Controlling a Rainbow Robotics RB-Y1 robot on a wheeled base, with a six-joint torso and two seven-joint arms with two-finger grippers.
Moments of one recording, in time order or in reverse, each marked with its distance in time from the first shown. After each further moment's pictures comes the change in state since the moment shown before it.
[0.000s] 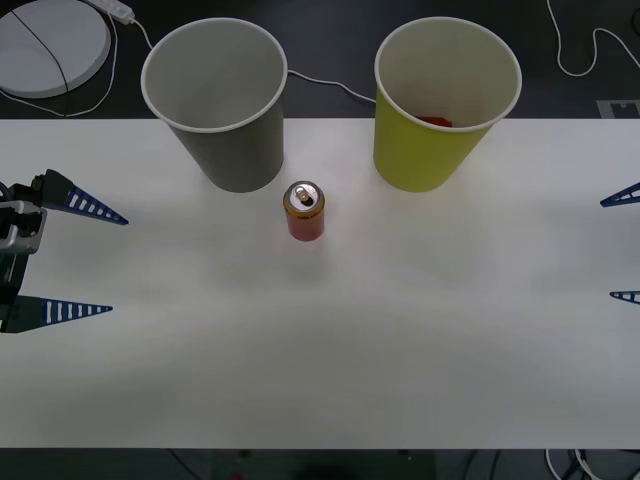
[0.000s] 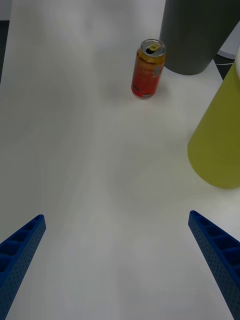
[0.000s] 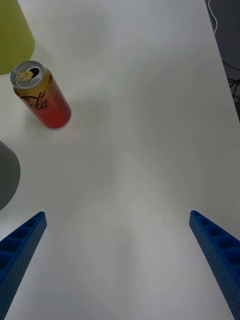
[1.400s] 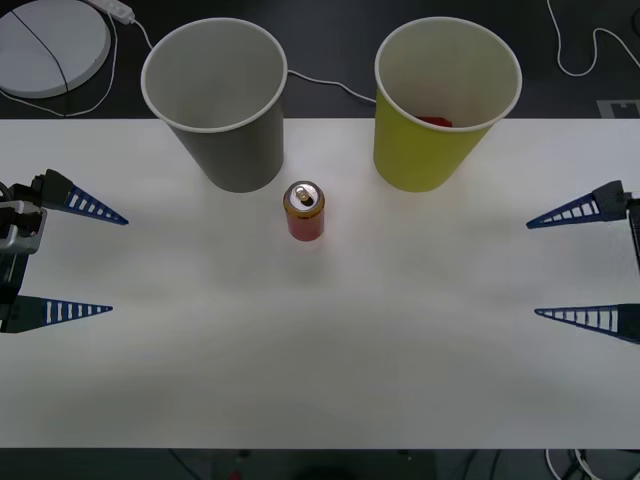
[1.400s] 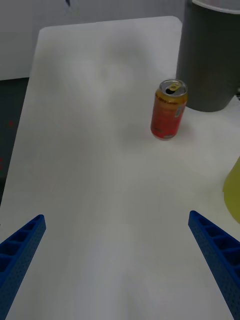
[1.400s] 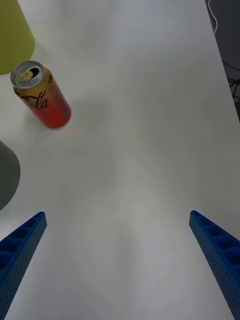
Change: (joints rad) right arm -0.005 0.037 0.247 0.004 -0.129 0.173 0.030; left arm 0.000 0.000 0.000 0.000 0.000 0.000 0.000
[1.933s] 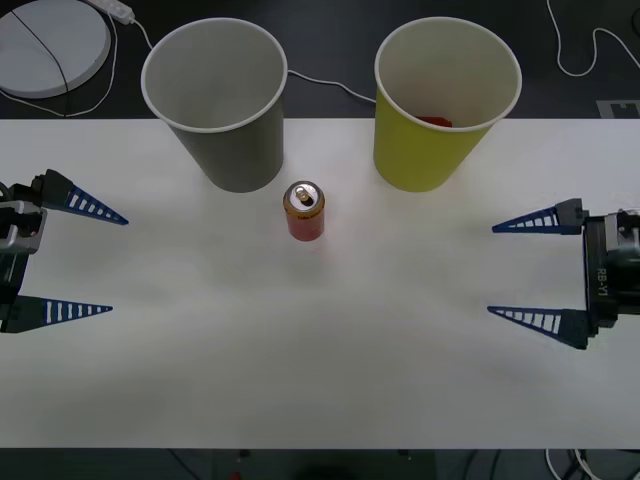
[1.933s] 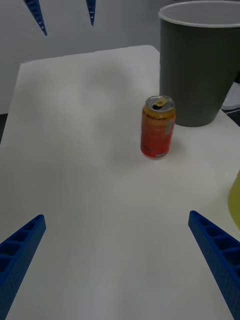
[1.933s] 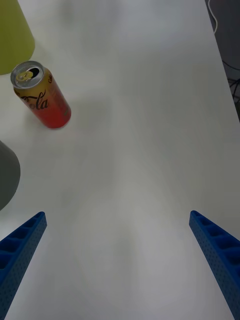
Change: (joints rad) right arm 0.002 0.203 0.020 0.058 0.042 0.047 0.044; left arm 0.000 0.000 0.000 0.000 0.000 0.000 0.000
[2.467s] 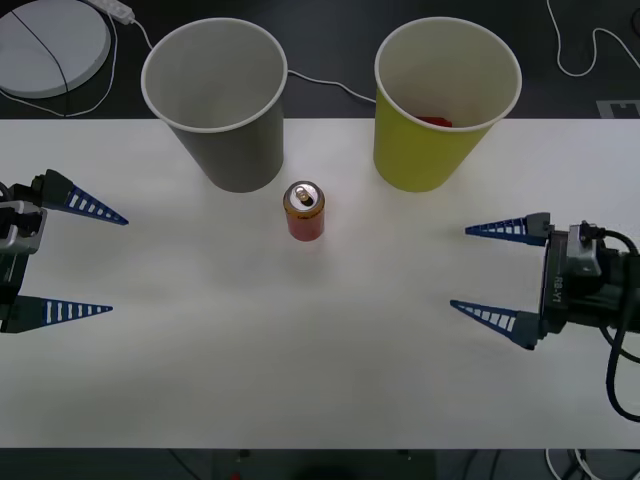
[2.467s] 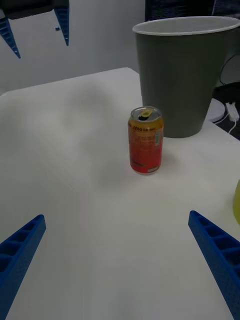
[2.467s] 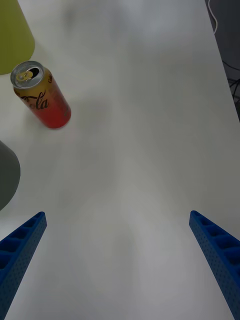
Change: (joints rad) right arm 0.005 0.154 0.046 0.076 -0.003 0.090 0.067; left arm 0.000 0.000 0.000 0.000 0.000 0.000 0.000
